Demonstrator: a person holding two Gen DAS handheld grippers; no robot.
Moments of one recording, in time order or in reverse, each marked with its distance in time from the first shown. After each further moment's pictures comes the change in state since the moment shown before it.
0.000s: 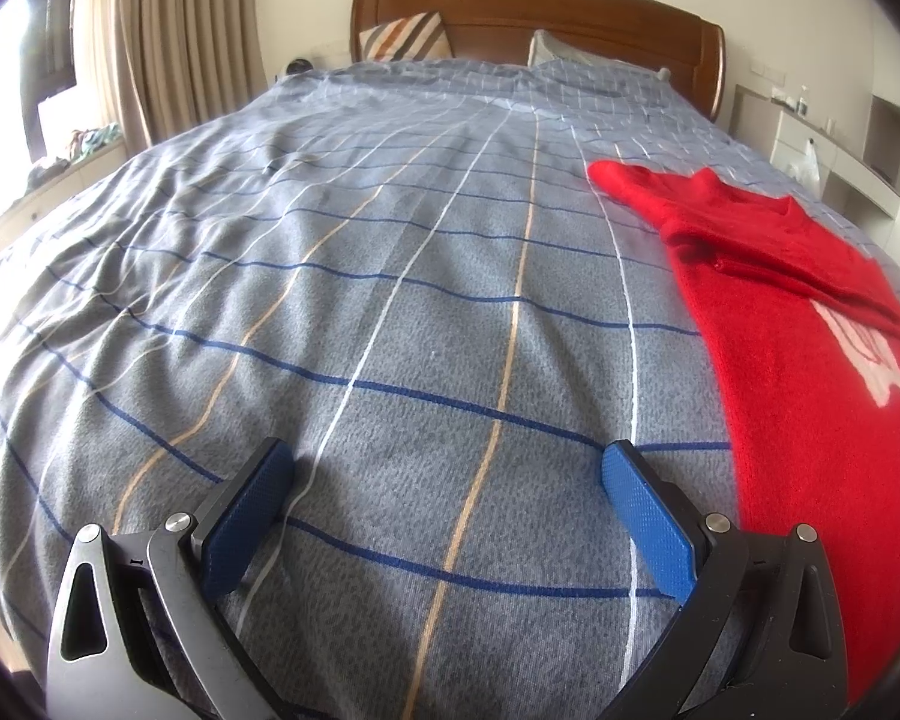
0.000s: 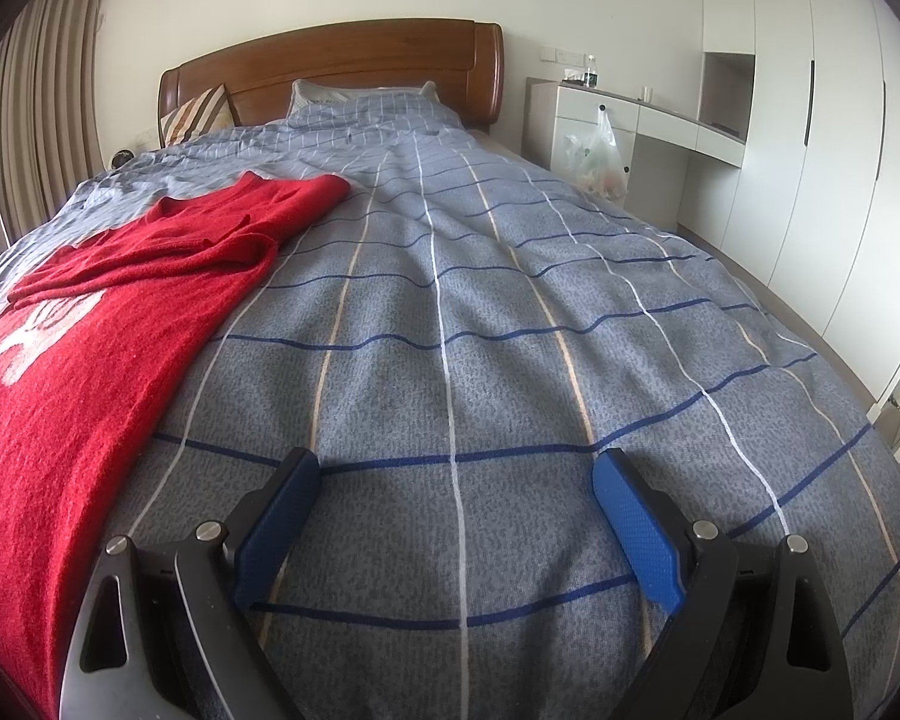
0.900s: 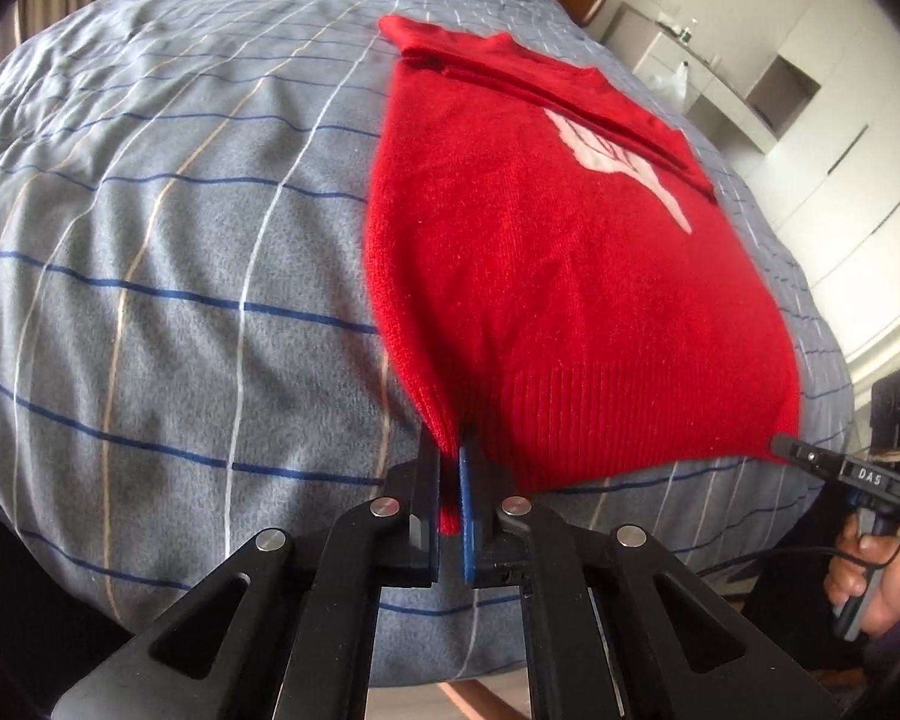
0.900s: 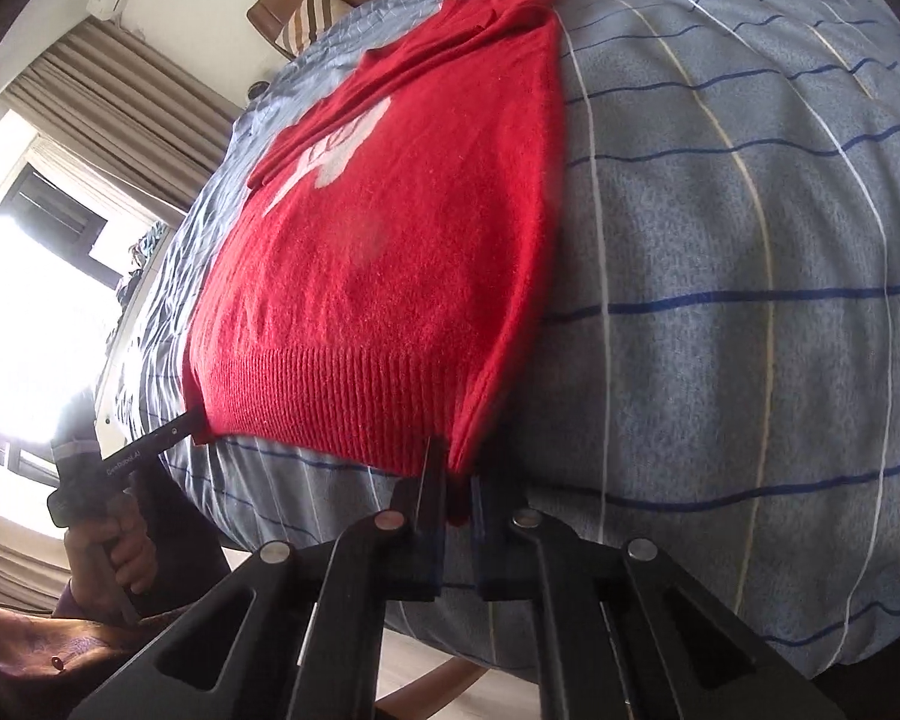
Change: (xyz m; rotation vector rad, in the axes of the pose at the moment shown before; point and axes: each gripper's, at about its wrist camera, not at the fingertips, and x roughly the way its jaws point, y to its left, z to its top) left arm -0.080 -0.051 -0.068 -0.013 0.313 -0.413; right arm -0.054 0.032 -0.063 0.214 0.449 0.629
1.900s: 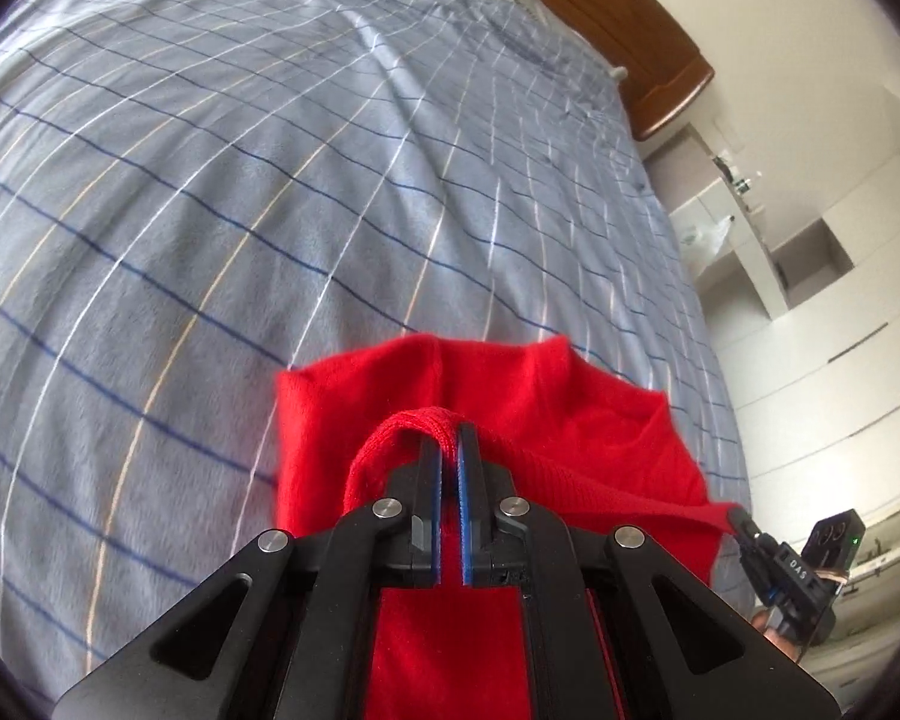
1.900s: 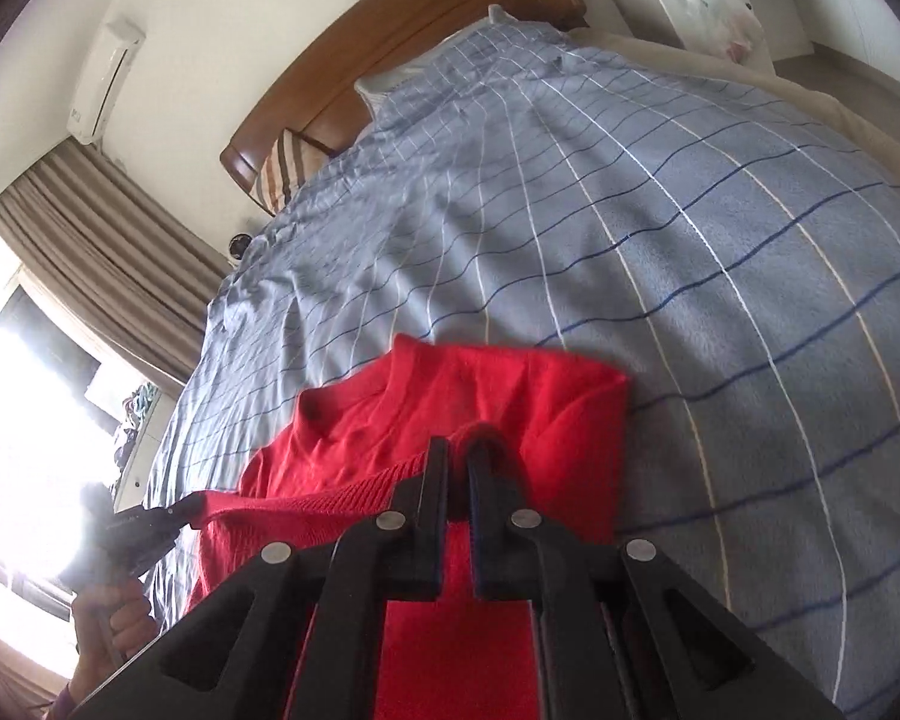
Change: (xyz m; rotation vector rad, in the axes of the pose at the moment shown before) left arm 0.122 0.009 0.327 -0.262 -0.082 -0.087; right arm 0.083 -0.004 0.343 0.070 -0.275 -0.010
